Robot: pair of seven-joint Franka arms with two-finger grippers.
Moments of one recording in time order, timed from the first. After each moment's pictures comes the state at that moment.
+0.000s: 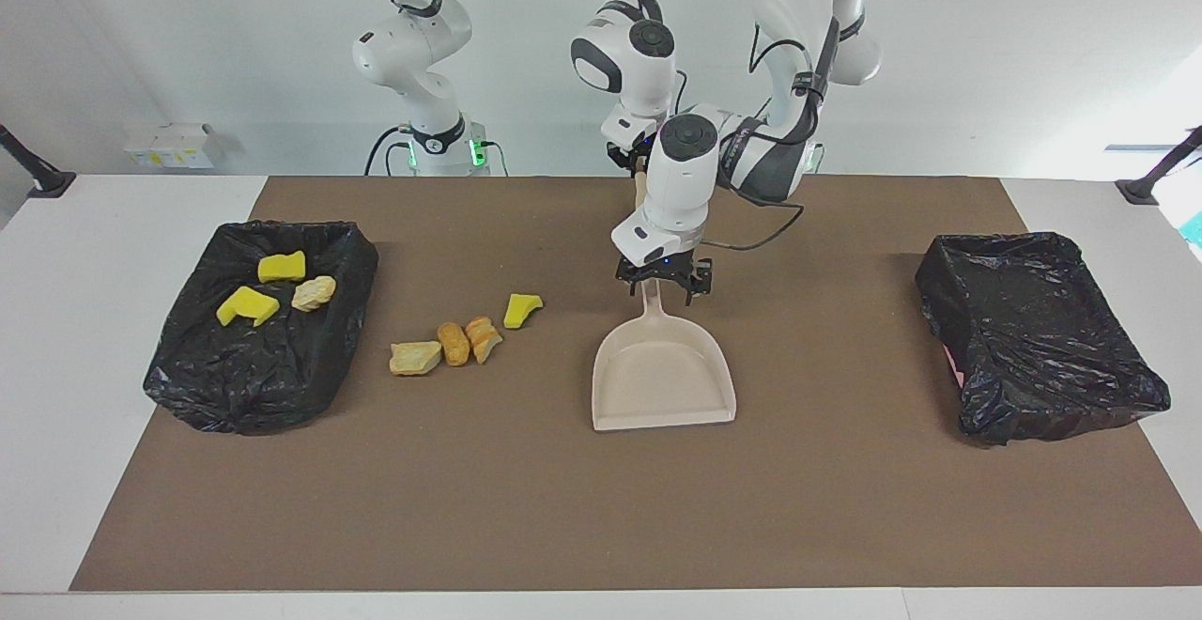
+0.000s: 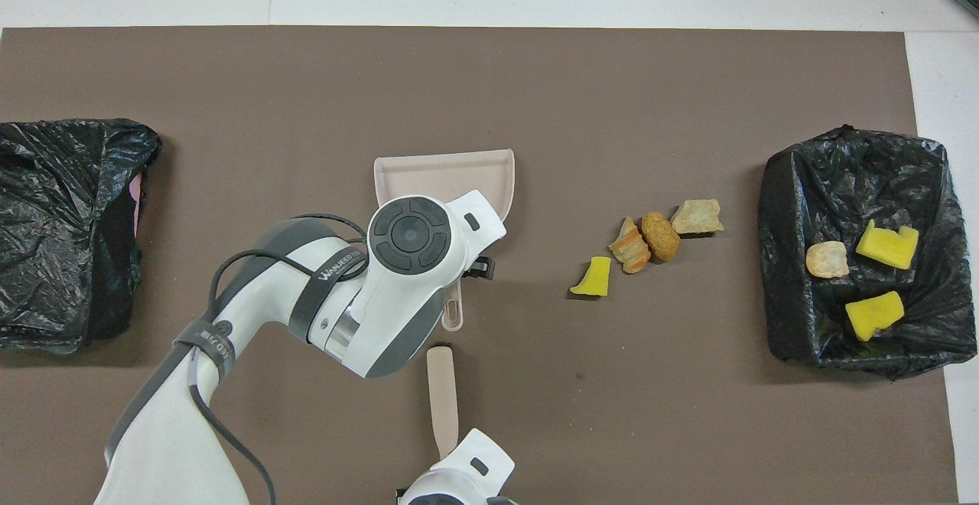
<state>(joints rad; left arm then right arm) -0.61 0.29 -0.05 -1.89 0.01 2.22 -0.42 0.79 0.03 0.27 -2.28 0.21 2.24 0.86</state>
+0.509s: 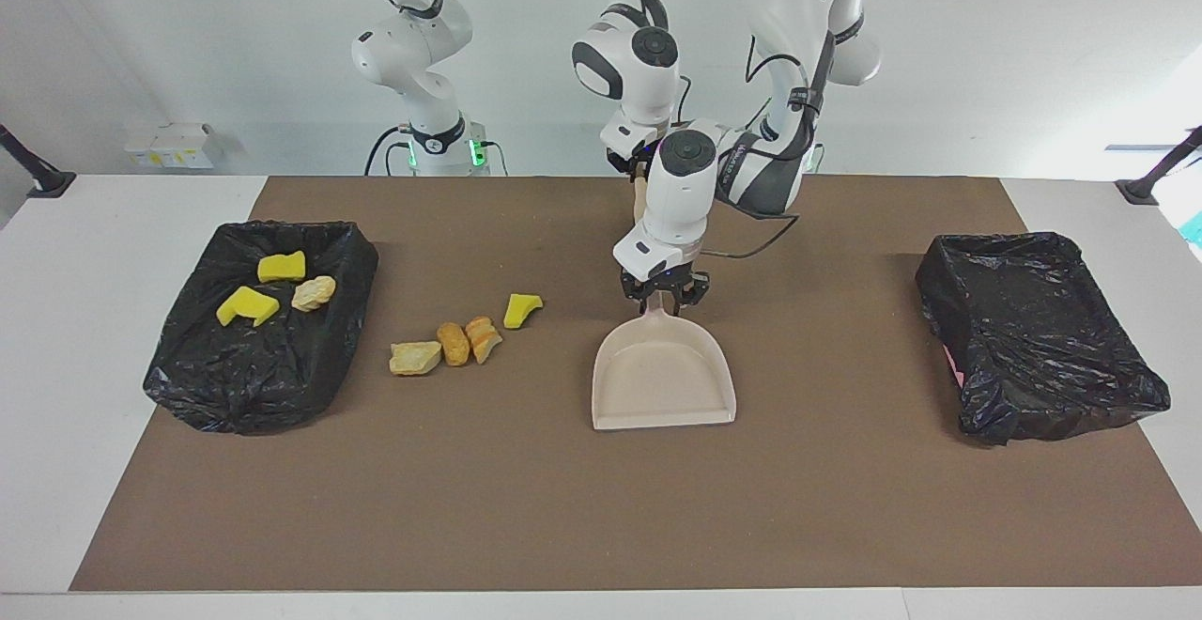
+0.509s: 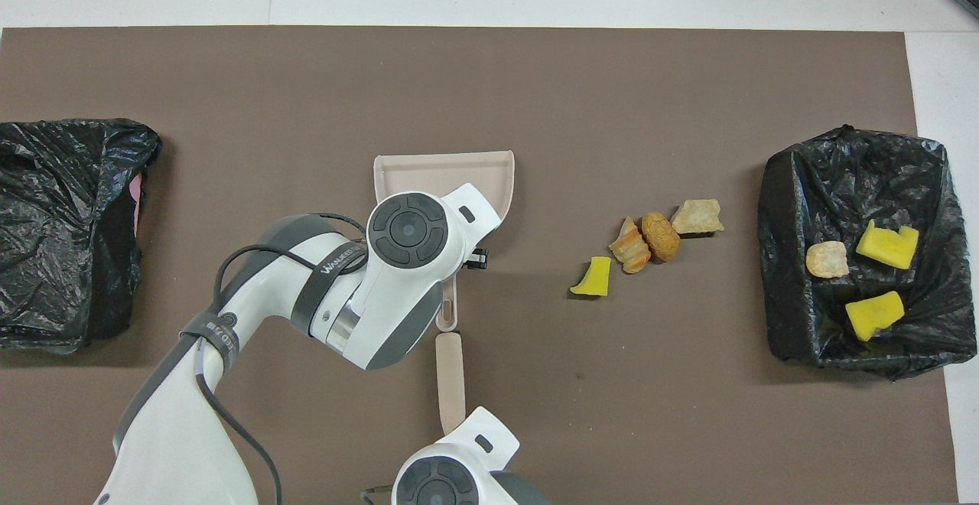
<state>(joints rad) -0.61 0.31 -0.04 -1.88 0.01 2.23 -0.47 0.74 0.03 0.26 -2.23 0.21 2.13 0.86</state>
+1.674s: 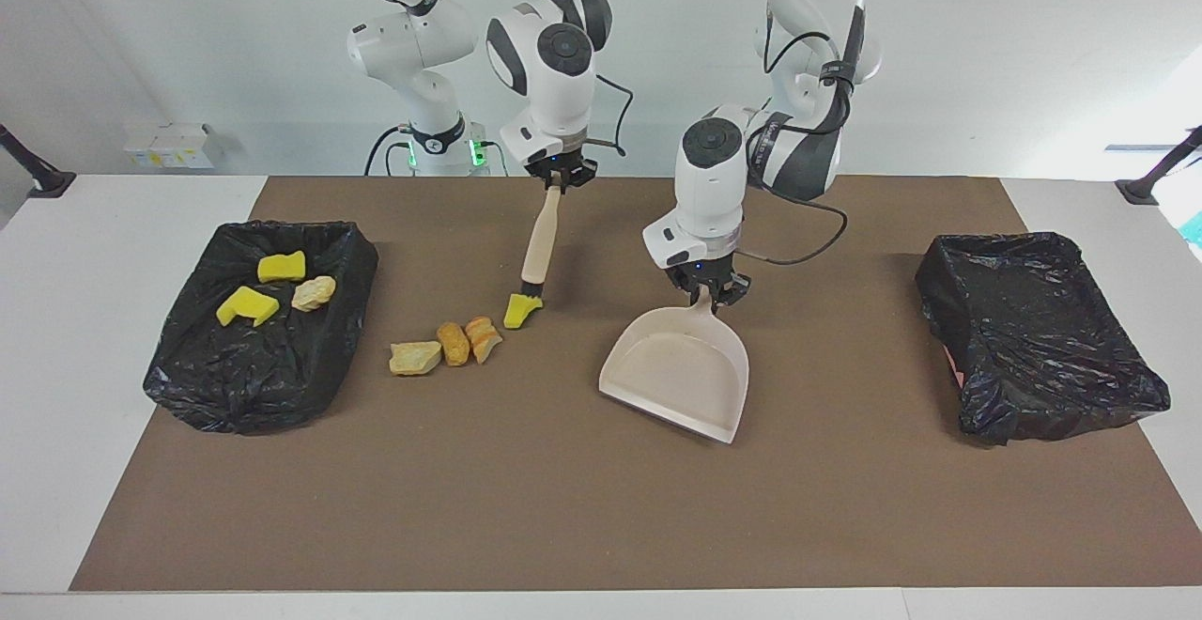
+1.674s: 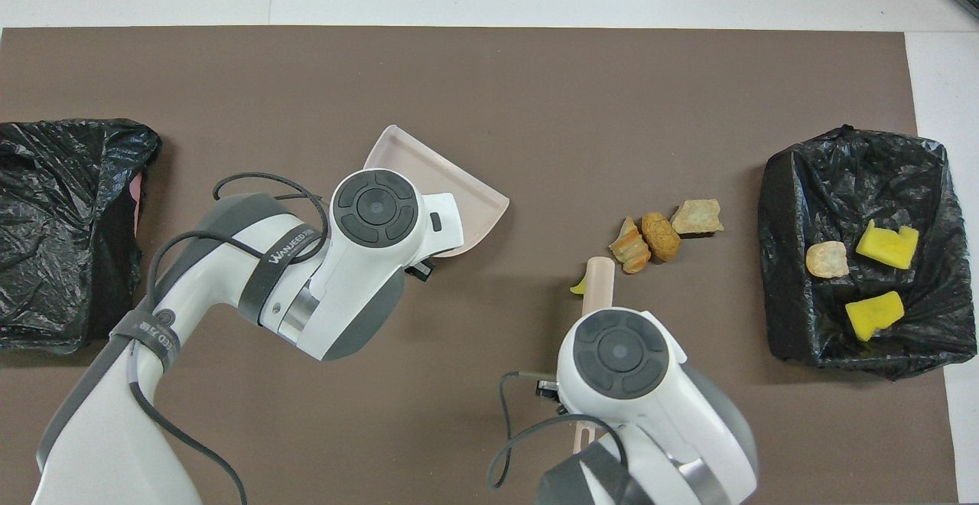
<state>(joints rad) -0.56 0.24 -0.02 -1.87 0.14 2.04 0.05 0.33 -0.13 0.25 -2.21 0.07 1.80 0.76</state>
